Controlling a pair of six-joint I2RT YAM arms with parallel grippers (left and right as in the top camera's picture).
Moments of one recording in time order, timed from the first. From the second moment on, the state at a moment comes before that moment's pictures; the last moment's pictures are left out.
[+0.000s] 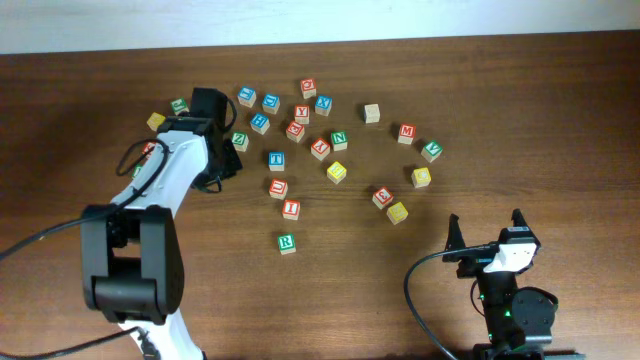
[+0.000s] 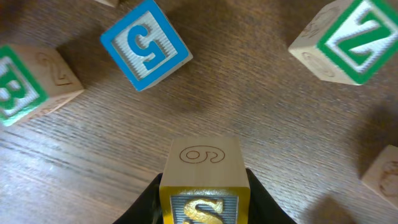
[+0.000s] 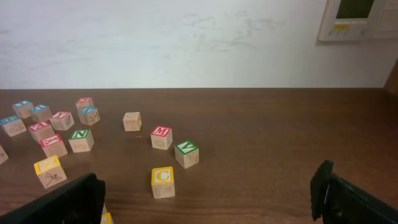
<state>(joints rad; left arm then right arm) -0.11 1.97 1.41 -0.81 -0.15 -0.49 -0.04 0.01 0.01 -0.07 -0.04 0.02</state>
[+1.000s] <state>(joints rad) -0.51 1.81 1.25 -0.84 -0.11 -0.49 -0.04 0.01 0.01 -0.07 -0.04 0.02</state>
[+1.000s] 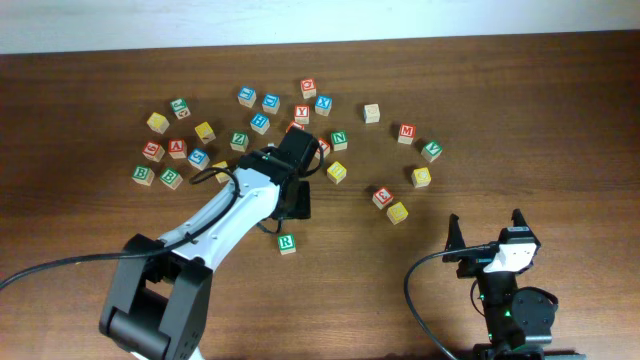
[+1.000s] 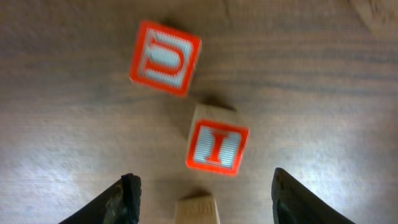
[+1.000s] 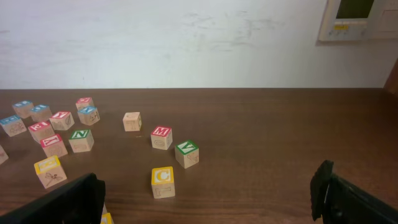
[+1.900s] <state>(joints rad) -0.51 1.91 1.25 -0.73 -0.06 -0.40 -0.04 0.01 0.01 -0.07 -0.04 0.02</state>
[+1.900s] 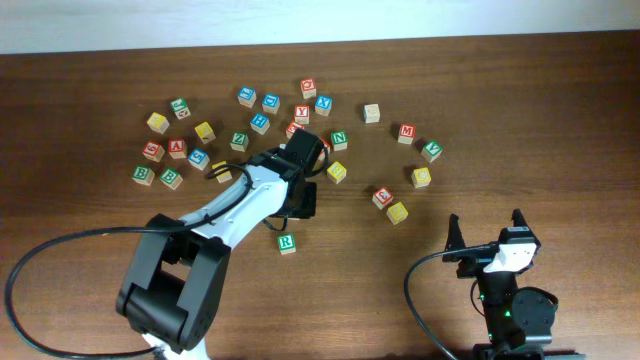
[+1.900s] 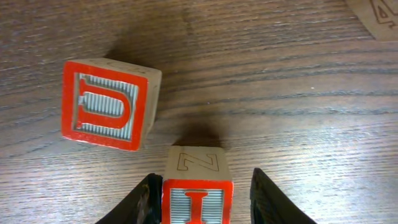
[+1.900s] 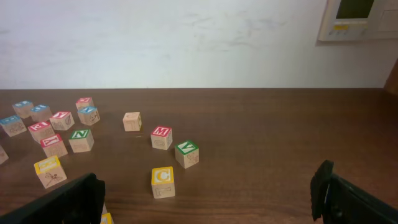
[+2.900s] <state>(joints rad) -0.31 1.72 1.50 -1.25 -0.06 -0.40 -0.04 0.01 0.01 -0.07 -0.04 0.02</state>
